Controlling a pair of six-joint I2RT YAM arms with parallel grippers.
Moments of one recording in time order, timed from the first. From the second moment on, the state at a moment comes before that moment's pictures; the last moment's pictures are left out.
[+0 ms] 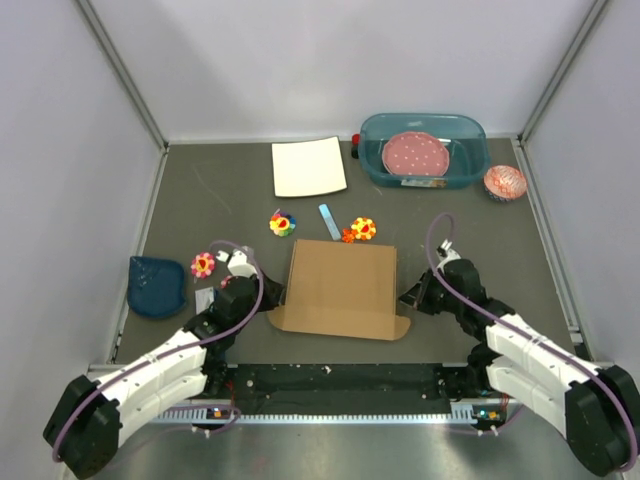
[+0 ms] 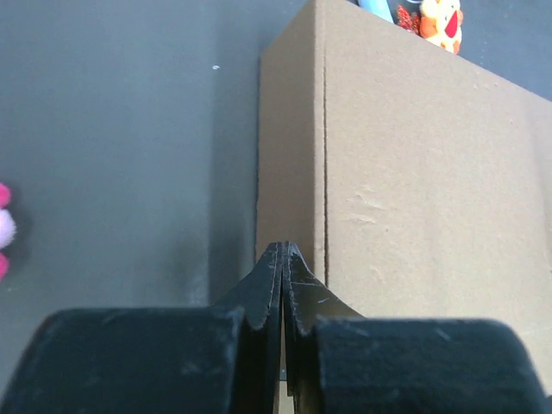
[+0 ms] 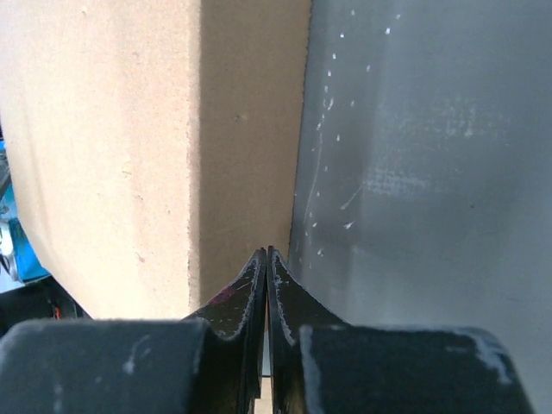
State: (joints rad) left arm -0.65 0.74 0.17 0.10 -0.22 -0.74; right arm 0.42 0.85 0.23 -0.06 -0.24 0.76
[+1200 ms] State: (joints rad) left arm -0.62 0.58 0.11 0.16 -0.02 -0.69; right arm 0.41 0.71 0.24 -0.17 -0.32 0.76
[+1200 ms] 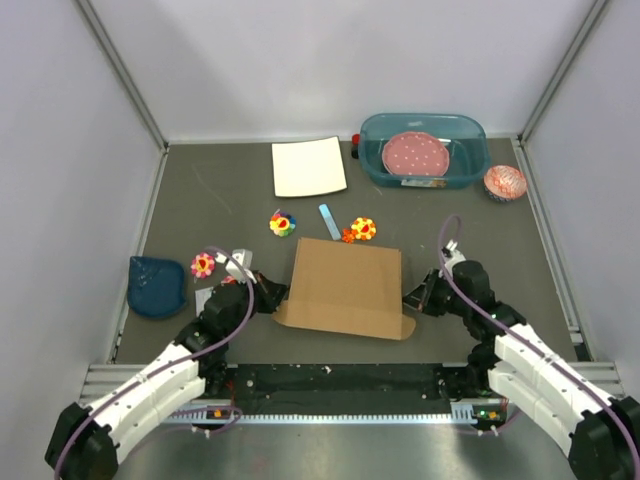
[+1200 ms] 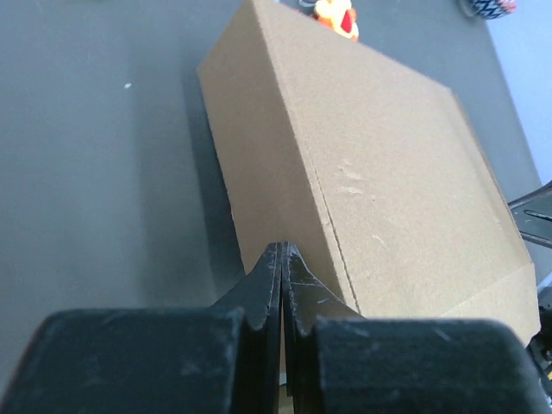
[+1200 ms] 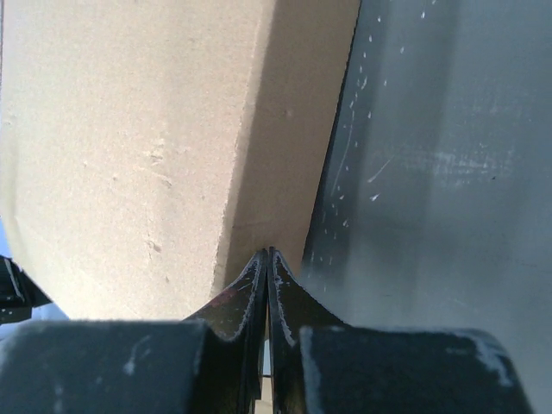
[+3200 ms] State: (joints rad) left arm -0.62 0.63 0.51 -0.14 0.06 -0.68; right arm 0.39 0.60 0.56 -0.55 -0.21 0.82
